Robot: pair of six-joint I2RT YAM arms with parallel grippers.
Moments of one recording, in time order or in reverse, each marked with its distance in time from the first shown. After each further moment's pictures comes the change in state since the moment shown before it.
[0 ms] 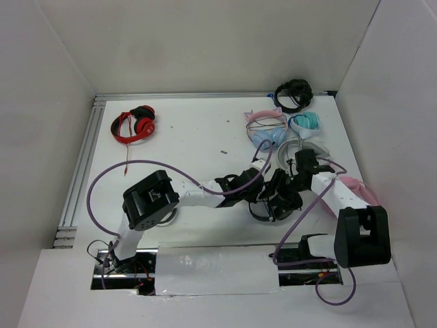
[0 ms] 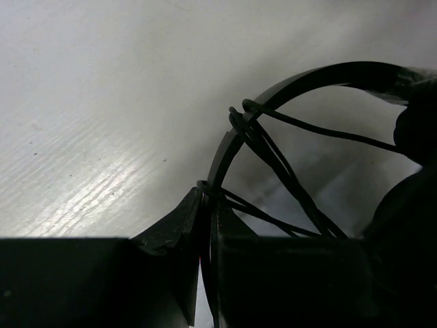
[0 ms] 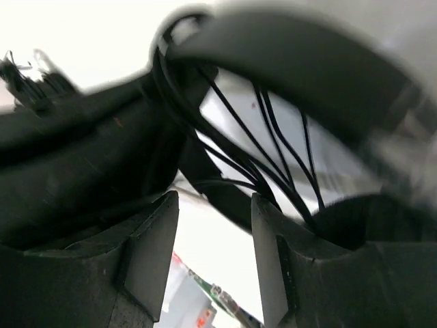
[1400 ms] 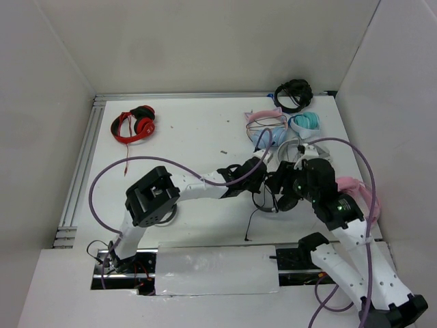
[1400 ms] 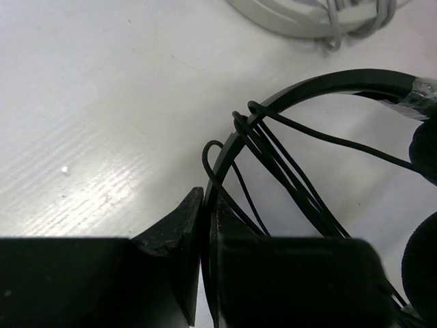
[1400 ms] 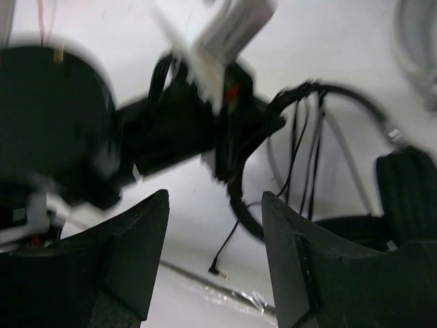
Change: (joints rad) left arm 0.042 0.043 0.138 -0.081 0.021 0.002; right arm 0.276 -0.588 0.117 0.012 0.491 -0.098
